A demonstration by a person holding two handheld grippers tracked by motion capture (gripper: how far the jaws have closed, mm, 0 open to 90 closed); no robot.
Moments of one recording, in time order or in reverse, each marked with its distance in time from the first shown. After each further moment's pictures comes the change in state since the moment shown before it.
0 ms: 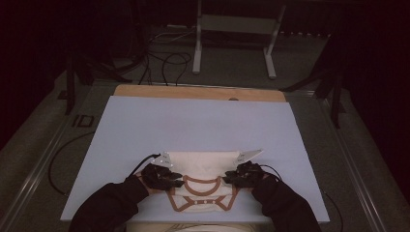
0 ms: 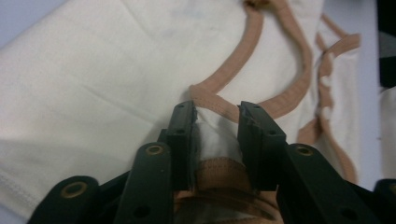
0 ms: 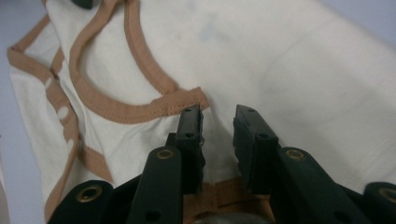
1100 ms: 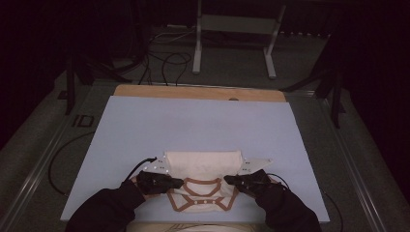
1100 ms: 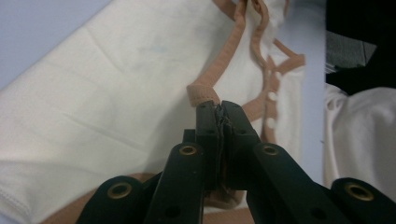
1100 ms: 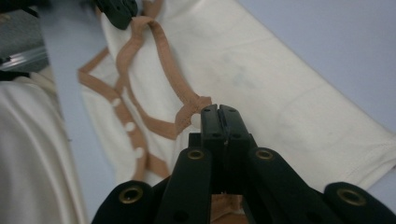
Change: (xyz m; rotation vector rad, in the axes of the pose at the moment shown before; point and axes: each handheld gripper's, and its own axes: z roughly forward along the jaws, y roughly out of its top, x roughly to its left) left arm -0.031 0.001 -0.030 -0.107 -0.017 0.082; right arm 0.047 0.009 -0.045 -0.127 -0.066 -0.127
